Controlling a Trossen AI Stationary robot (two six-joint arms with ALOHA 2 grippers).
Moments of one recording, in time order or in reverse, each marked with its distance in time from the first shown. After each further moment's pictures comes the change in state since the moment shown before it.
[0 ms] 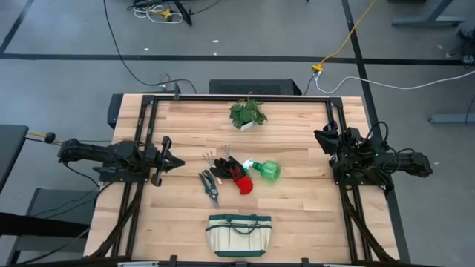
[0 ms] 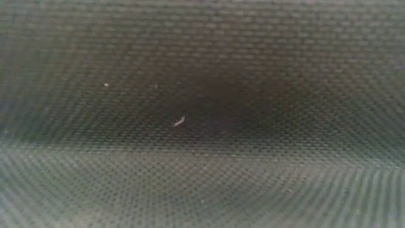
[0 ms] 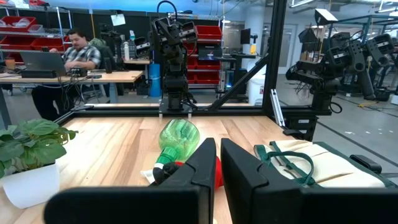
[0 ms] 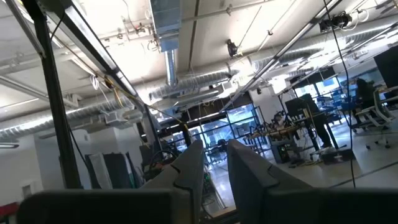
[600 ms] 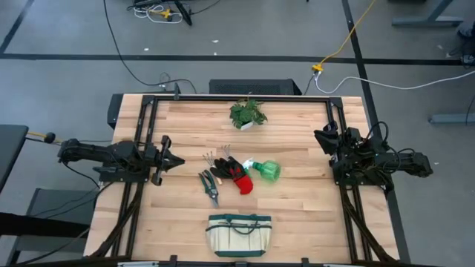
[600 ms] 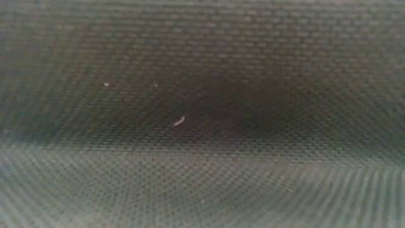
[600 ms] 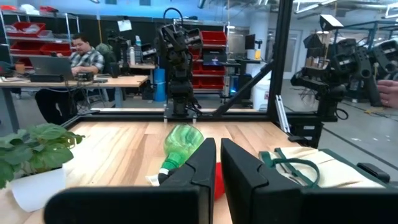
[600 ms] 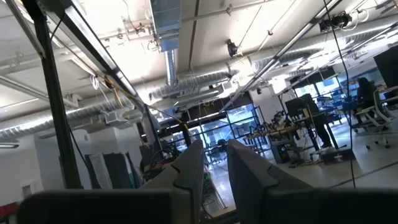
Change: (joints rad) left arm 0.000 0.000 0.000 0.022 -0.024 -0.005; right arm 0.000 0.000 0.000 0.000 0.000 0.000
